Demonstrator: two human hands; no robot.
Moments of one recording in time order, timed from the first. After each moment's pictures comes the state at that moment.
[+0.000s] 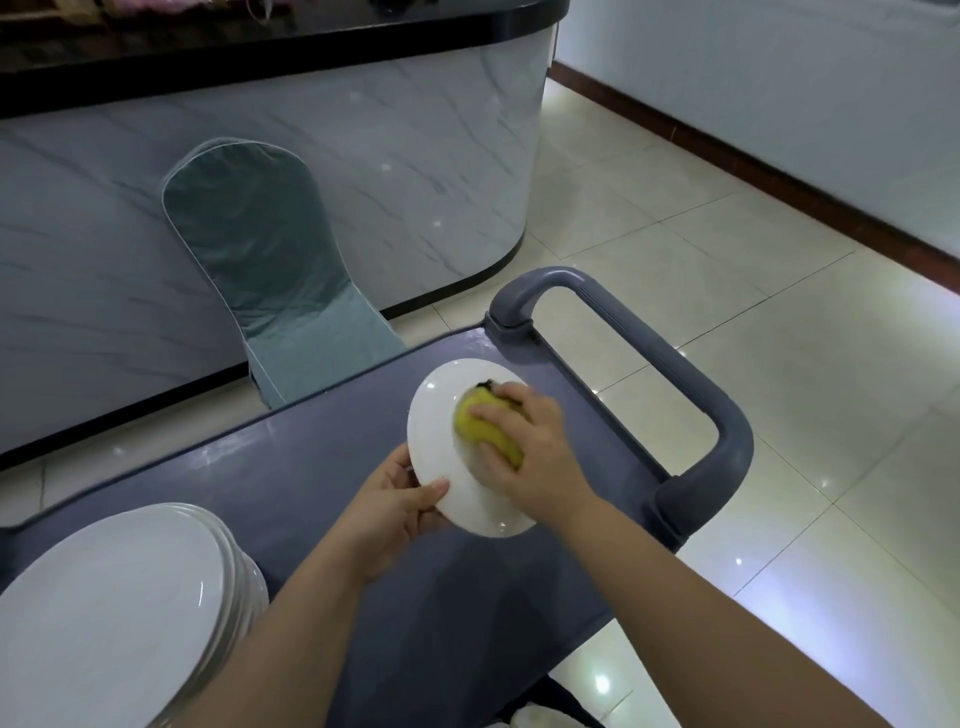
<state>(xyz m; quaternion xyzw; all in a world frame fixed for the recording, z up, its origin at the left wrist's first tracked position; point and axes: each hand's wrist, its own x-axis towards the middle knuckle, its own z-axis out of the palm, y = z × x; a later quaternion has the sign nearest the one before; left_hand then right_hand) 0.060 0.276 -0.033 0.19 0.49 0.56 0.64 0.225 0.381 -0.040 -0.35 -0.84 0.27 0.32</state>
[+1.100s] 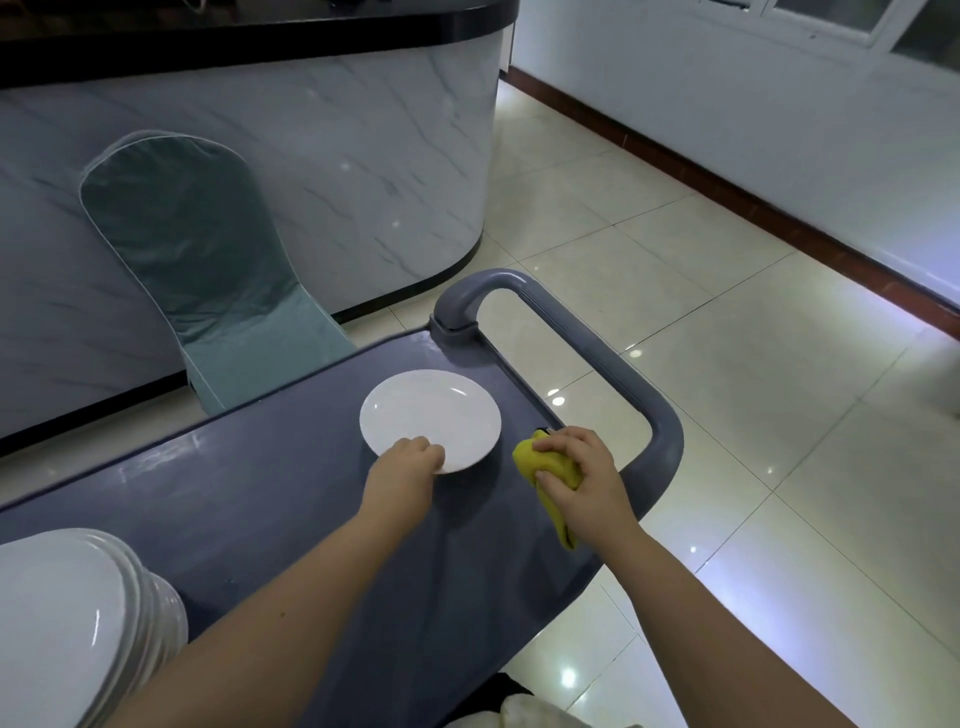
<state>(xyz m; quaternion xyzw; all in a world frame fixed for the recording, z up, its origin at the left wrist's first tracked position) 0.100 0.358 -0.113 0.68 0.72 0.12 0.08 0.342 0.398 -0.068 -0.49 -0.72 0.37 0.31</state>
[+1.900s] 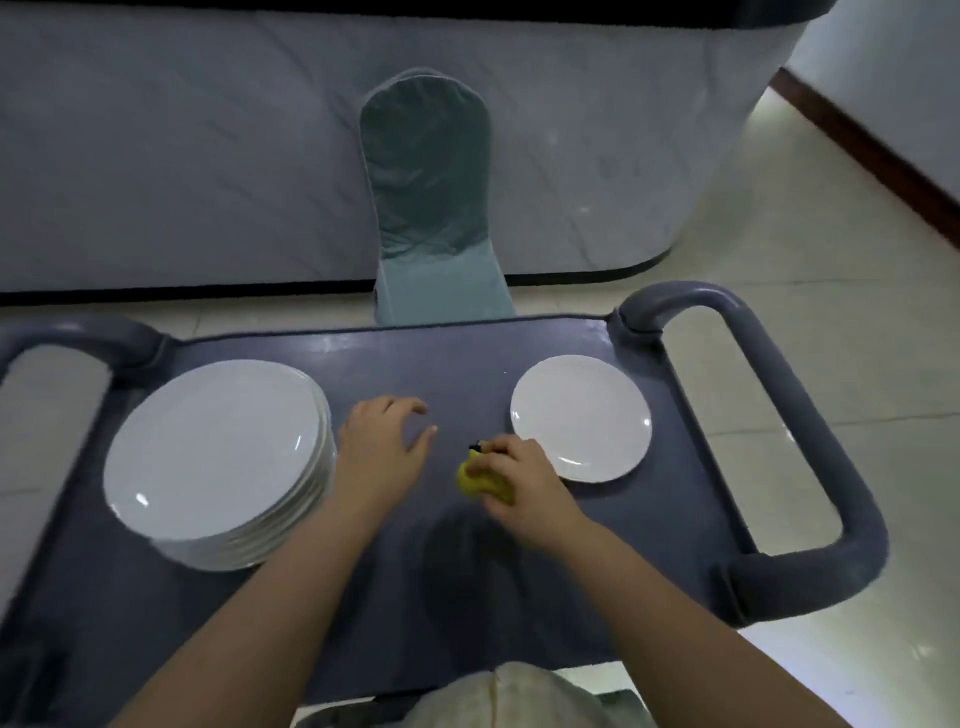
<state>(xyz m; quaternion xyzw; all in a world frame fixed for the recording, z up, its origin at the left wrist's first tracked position) 0.014 0.221 -0.083 0.39 0.88 0.28 0.01 0.183 0.354 -0.108 -0.16 -0.94 0.30 0.09</state>
